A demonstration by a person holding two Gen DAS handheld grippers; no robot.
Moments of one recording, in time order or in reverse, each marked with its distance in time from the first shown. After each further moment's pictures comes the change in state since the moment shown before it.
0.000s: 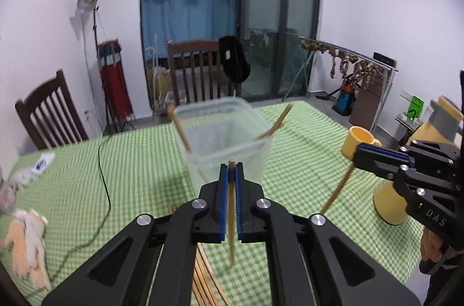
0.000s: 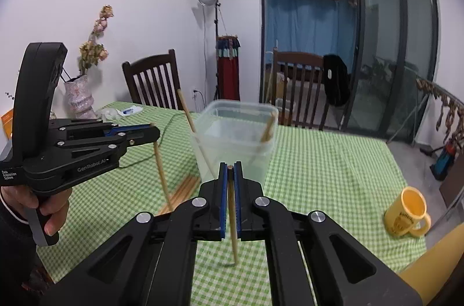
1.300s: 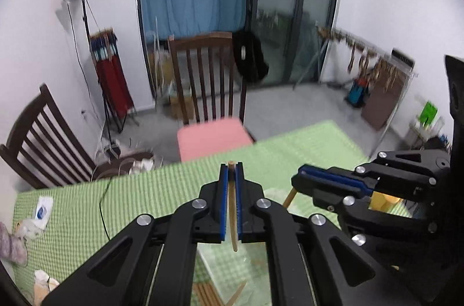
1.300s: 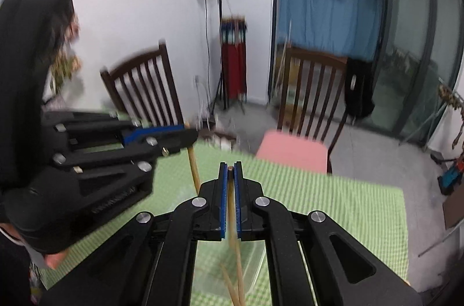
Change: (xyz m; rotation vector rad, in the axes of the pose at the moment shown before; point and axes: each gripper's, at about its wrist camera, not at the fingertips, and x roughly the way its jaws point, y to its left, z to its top) left arm 0.166 0.069 0.188 -0.018 0.189 0.036; right arm 0.193 -0.058 0.146 -0.018 0.275 0.036
